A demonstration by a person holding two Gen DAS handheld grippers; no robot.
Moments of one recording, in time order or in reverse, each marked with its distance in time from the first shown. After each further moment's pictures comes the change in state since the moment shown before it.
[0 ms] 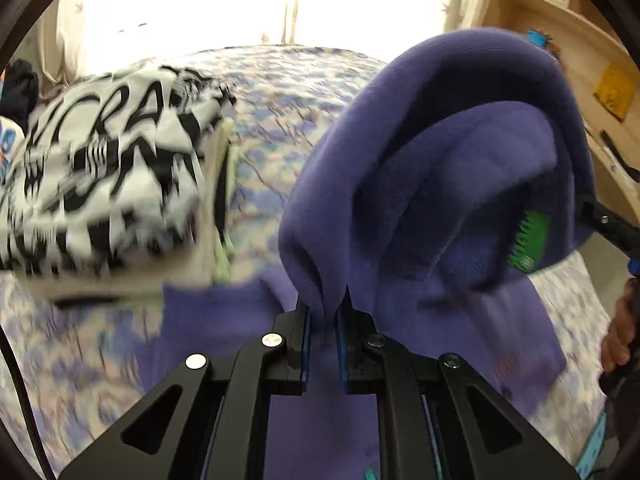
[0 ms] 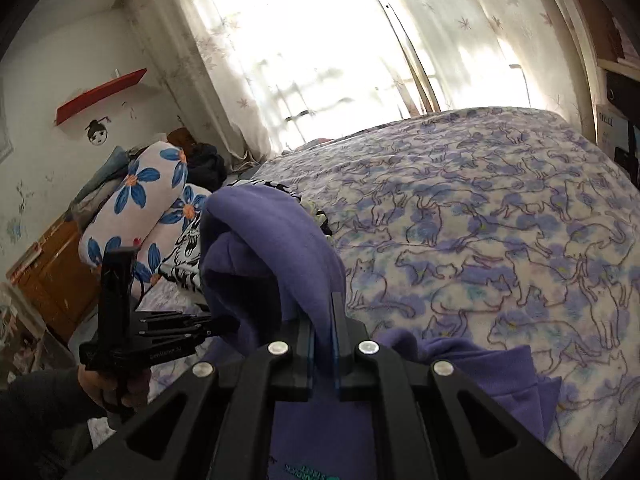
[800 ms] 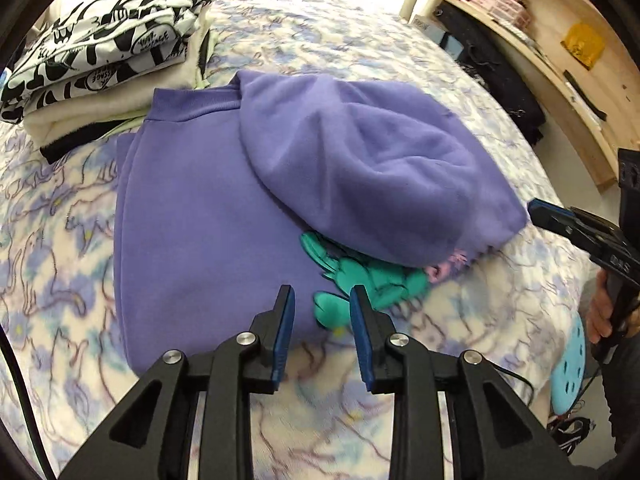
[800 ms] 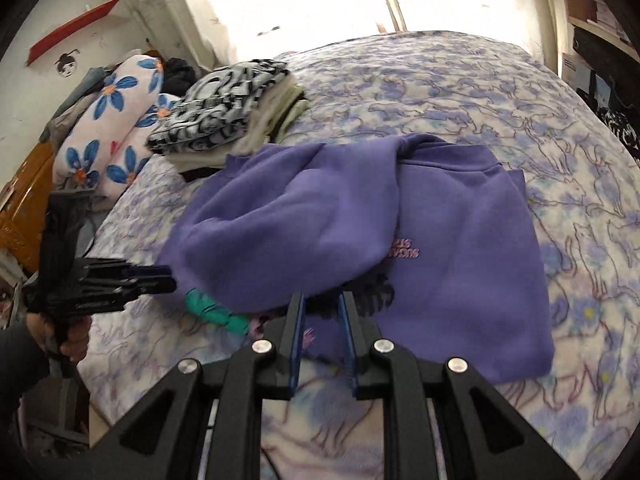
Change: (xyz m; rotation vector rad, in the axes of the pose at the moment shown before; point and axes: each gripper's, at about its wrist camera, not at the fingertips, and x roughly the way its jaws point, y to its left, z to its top) left arm -0.062 -0.023 -0.150 0.018 0.204 -0.109; right arm -0.084 0.055 -0.141 0.045 0.294 -0.117
